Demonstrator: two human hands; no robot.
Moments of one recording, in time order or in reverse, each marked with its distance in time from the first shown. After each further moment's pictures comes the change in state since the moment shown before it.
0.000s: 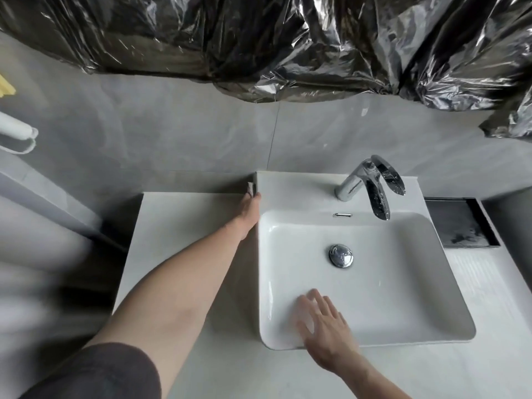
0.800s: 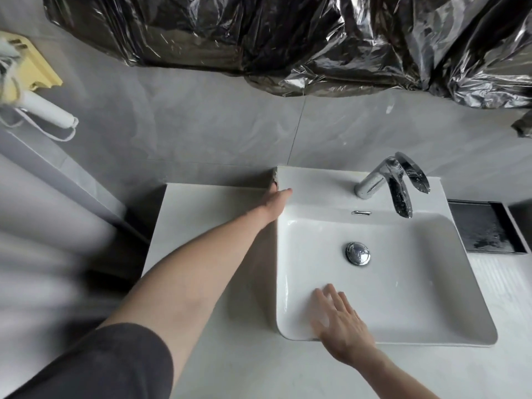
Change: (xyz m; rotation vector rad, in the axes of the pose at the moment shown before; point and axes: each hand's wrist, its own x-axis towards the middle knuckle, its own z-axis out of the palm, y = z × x) left_hand 0.003 0.004 0.001 0.066 -0.107 0.054; right_hand 0.006 0.004 0.003 -0.043 -0.084 0.025
